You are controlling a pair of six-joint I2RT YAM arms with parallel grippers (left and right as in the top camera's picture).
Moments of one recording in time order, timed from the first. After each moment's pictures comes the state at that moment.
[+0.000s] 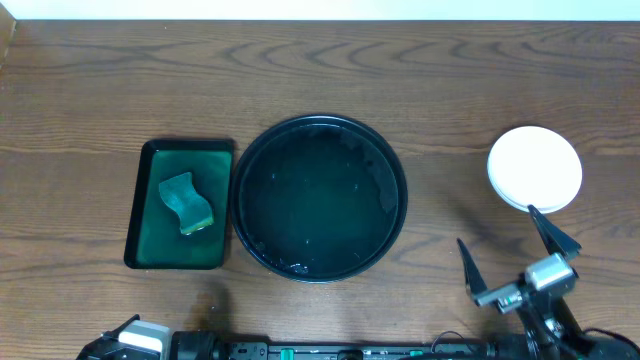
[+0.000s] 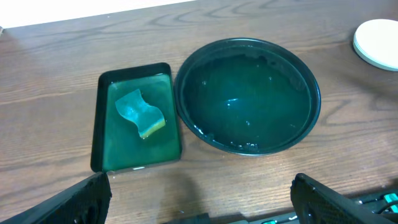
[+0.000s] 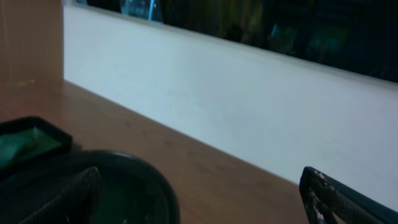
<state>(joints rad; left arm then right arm) 0.00 0.40 1.46 -1.65 0.18 0.15 -0.05 0.01 0.48 -0.36 -0.50 -0.14</state>
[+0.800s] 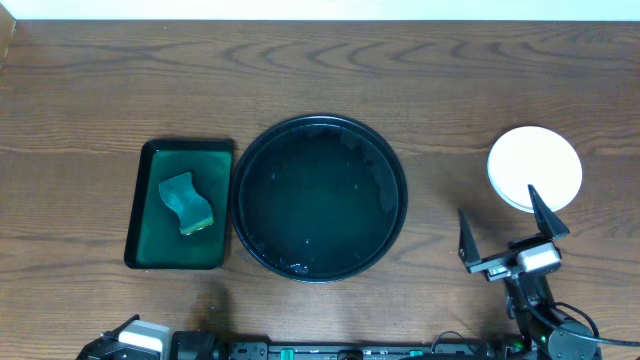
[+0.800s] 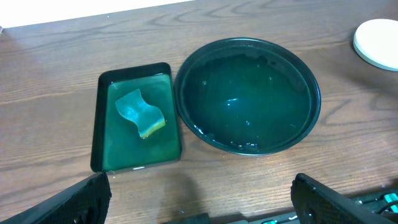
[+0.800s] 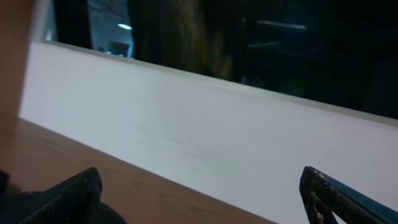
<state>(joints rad) 0.00 0.40 1.46 -1.65 0.18 0.15 -0.05 0.01 0.04 0.35 -0.41 -0.06</state>
